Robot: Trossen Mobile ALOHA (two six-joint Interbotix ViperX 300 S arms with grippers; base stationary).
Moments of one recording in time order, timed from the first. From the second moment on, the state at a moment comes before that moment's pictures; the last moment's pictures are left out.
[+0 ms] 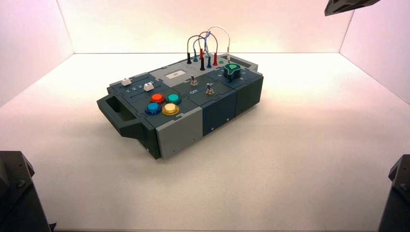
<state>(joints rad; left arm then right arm) -0.02 -0.69 1.10 -0.13 0.15 0.18 0.13 -0.61 0.98 0.24 0.41 -0.20</state>
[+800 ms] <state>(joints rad) -0.06 -0.60 1.09 -0.14 0.25 0.17 0.14 -0.61 0.98 0.24 0.41 -0.20</state>
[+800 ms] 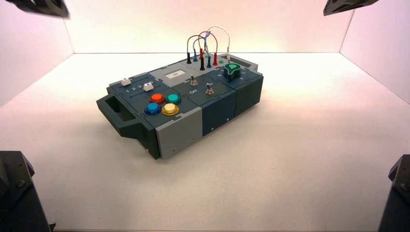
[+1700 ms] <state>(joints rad) -0.15 -0.18 0.94 -0.15 0.54 0.13 0.14 -0.65 0.98 0.24 0.41 -0.20</state>
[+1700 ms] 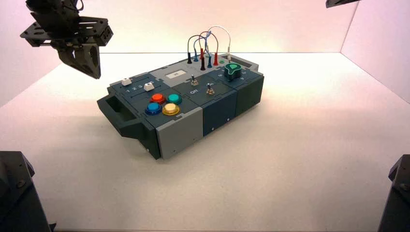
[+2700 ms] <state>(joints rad) -0.16 -0.07 0.91 -0.15 0.56 0.13 0.14 -0.68 0.98 0.24 0.41 -0.20</state>
